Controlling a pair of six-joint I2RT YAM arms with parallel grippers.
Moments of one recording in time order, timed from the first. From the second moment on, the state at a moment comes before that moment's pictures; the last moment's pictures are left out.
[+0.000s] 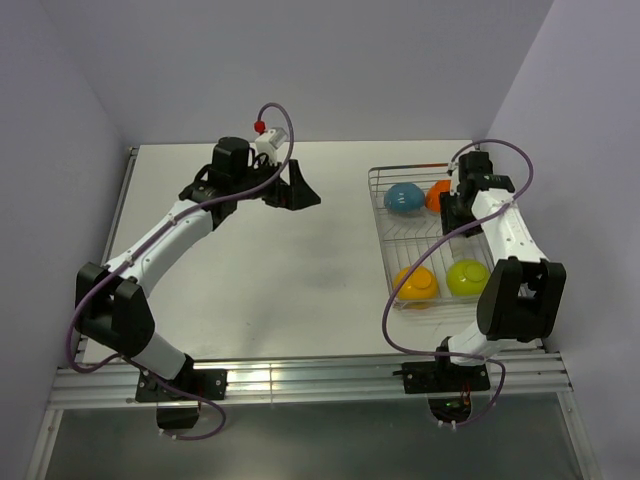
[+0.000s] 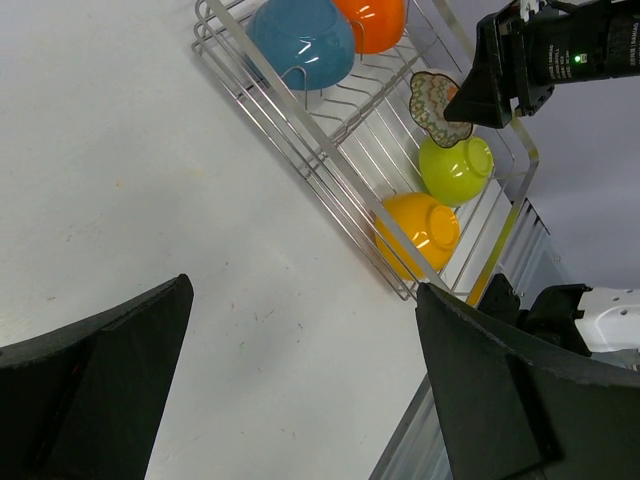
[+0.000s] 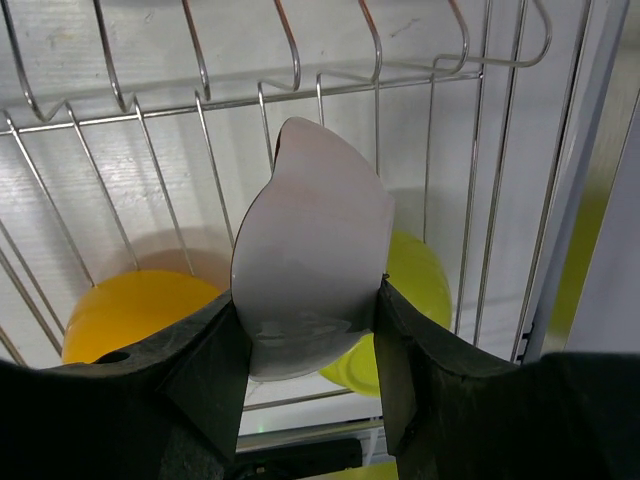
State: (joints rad) left arm -0.46 1.55 1.33 -0.21 0.58 -0.38; right arm -0.11 1.53 1.28 -0.94 0.10 -0.12
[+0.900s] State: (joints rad) left arm -0.43 1.55 1.33 -0.20 0.61 -0.39; right arm -0.05 1.62 1.22 -0.85 0.15 -0.11
